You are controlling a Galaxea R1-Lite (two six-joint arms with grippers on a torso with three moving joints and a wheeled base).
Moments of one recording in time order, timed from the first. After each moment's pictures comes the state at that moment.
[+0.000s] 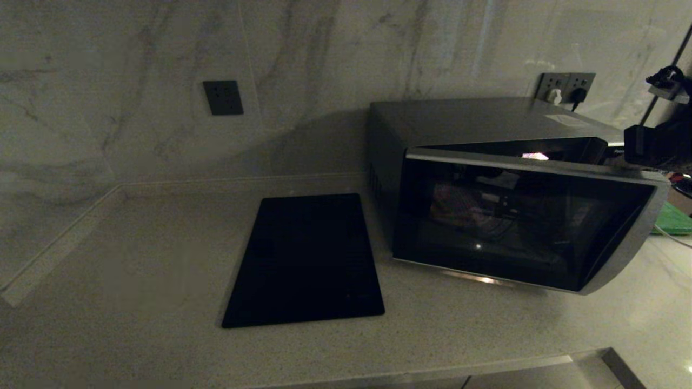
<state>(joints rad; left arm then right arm) 0.00 0.00 0.00 -0.01 0.03 -0.07 -0.21 1.86 -1.97 0.84 0.13 0.08</state>
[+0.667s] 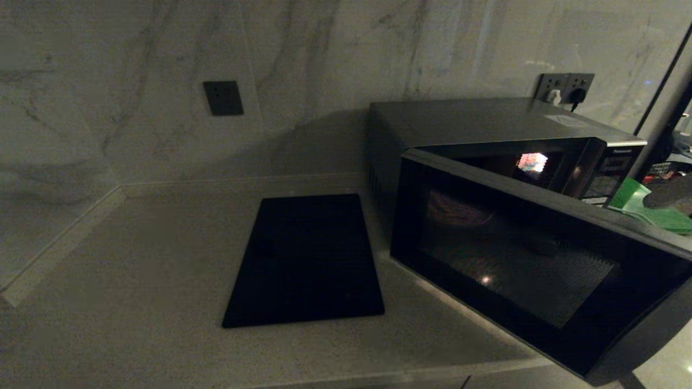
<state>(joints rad) 0.00 0.00 0.00 -0.01 0.03 -0.07 -0.11 1.61 -1.97 1.32 0.35 -0.04</state>
